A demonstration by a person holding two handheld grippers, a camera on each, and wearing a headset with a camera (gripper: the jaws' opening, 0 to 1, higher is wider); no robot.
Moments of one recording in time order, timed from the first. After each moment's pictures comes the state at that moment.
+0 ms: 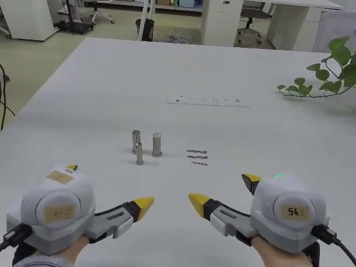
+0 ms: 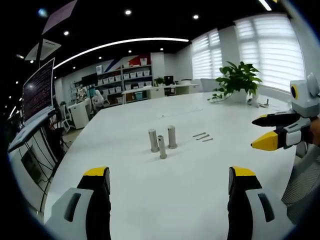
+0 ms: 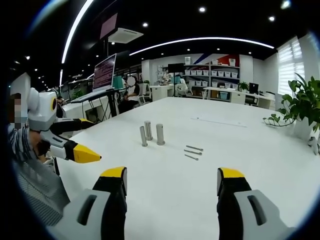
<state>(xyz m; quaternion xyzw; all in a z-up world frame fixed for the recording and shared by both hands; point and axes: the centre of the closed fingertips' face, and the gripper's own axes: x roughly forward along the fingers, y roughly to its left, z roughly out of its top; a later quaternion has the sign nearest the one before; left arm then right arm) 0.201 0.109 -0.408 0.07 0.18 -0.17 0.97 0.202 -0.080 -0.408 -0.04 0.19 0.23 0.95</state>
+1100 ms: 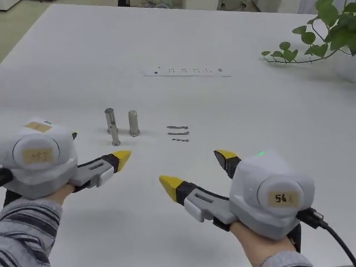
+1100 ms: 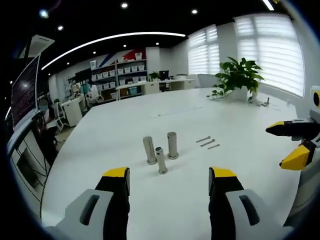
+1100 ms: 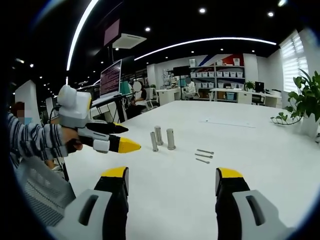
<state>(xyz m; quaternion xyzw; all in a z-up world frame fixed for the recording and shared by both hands) 0.268 0.088 -0.416 0.09 0.21 -0.19 0.96 0.197 -0.064 -0.399 -0.01 0.18 0.27 0.95</state>
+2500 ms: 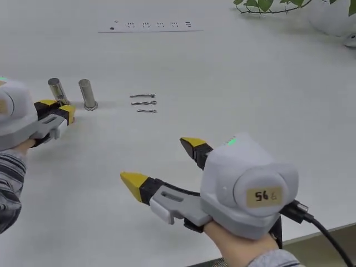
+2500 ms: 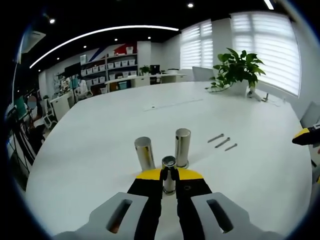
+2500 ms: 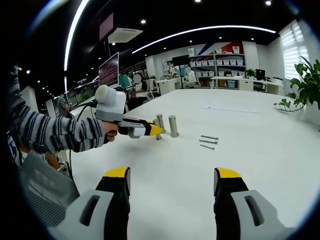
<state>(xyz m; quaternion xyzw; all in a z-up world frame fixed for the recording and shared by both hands) 0.339 0.074 -0.464 0.06 0.23 -0.24 0.94 0.191 -0.060 -0.423 0.01 0.22 0.27 0.94</state>
